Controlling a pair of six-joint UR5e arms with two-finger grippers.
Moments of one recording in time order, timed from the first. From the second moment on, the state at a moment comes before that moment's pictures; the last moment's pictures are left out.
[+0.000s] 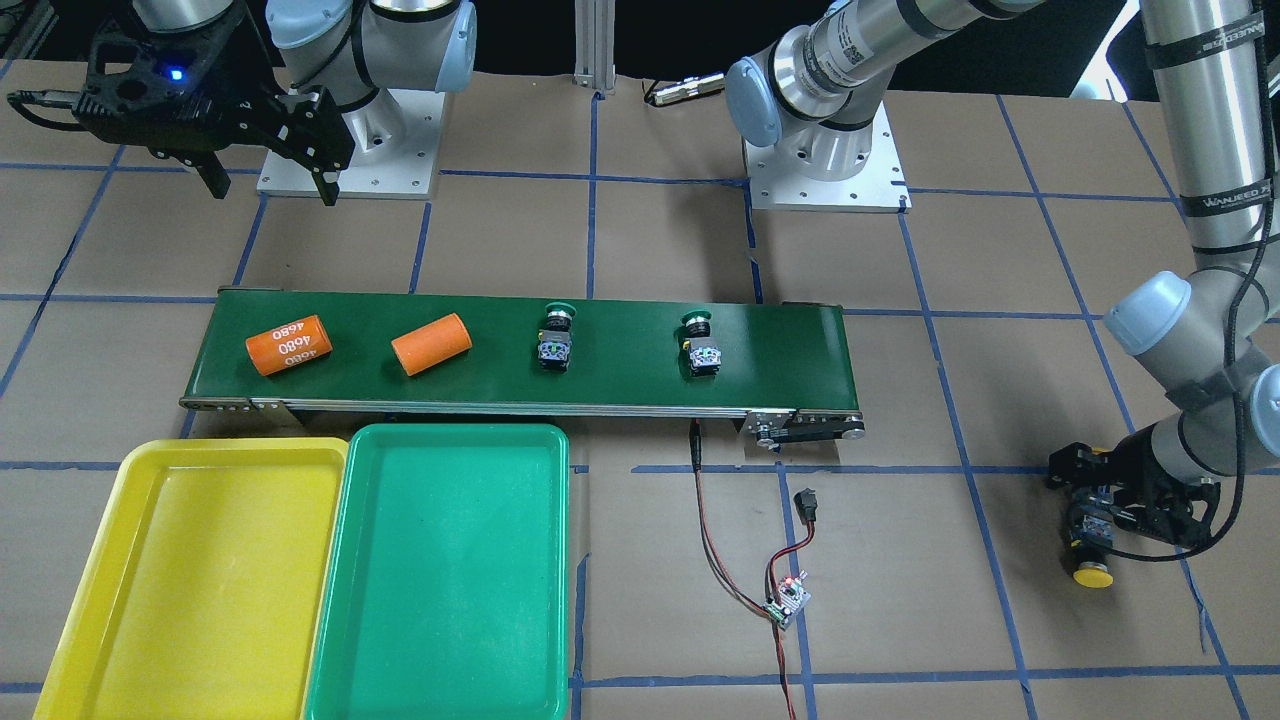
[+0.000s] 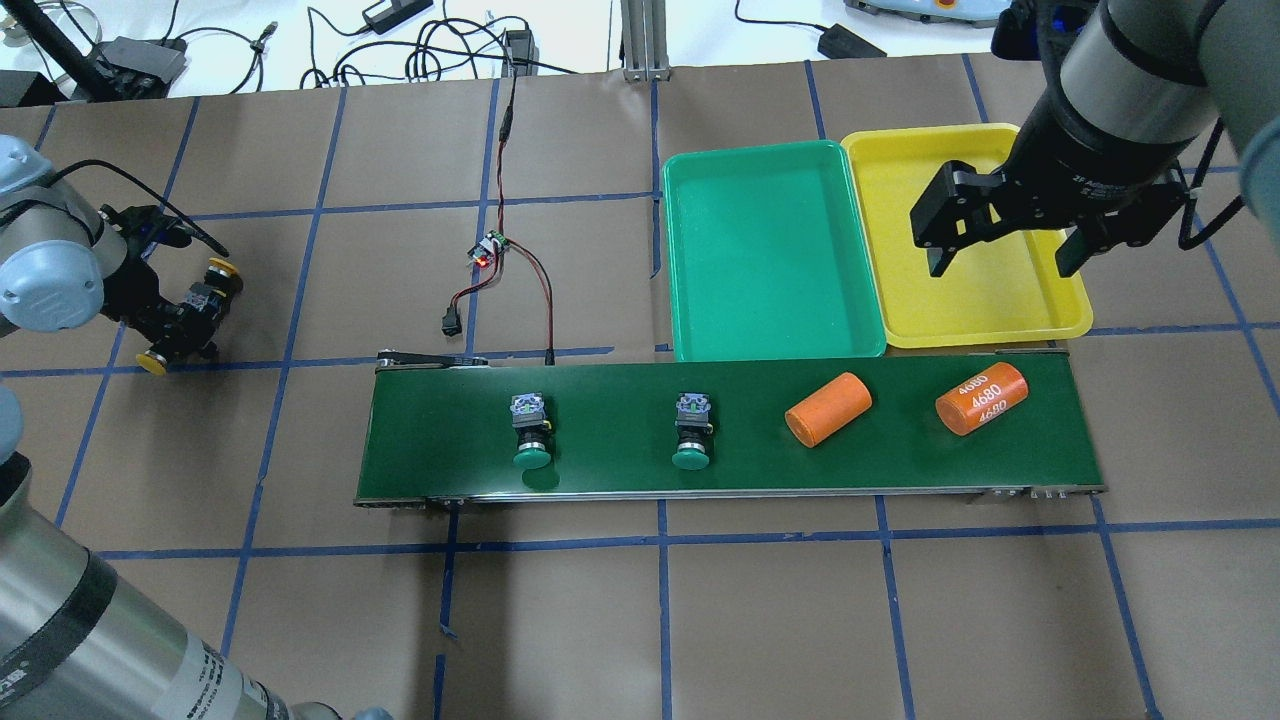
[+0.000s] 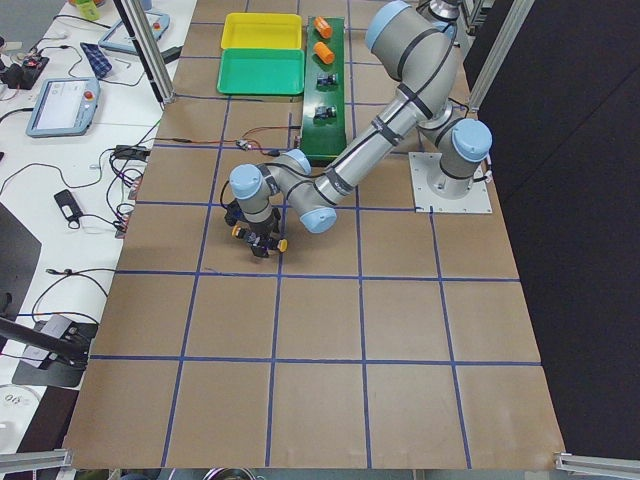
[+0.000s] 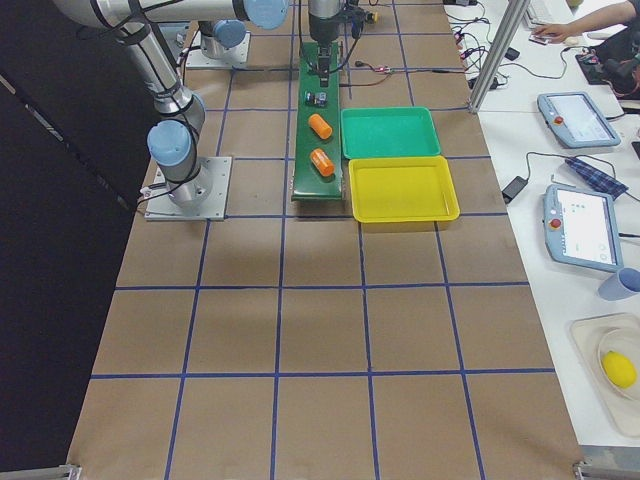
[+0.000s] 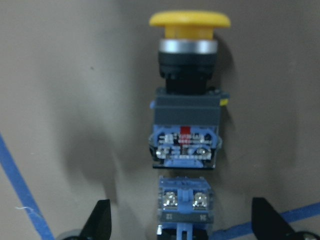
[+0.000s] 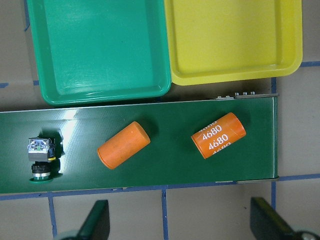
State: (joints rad) left arm -1.00 -2.16 -1.66 -0.97 1.66 0.88; right arm 1.53 -1.72 1.67 -1.55 -1.58 0.02
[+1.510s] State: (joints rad) left arm -1.50 -1.65 -1.98 -1.24 1.48 0.10; right arm 1.53 -1.72 1.67 -1.55 -1.58 0.02
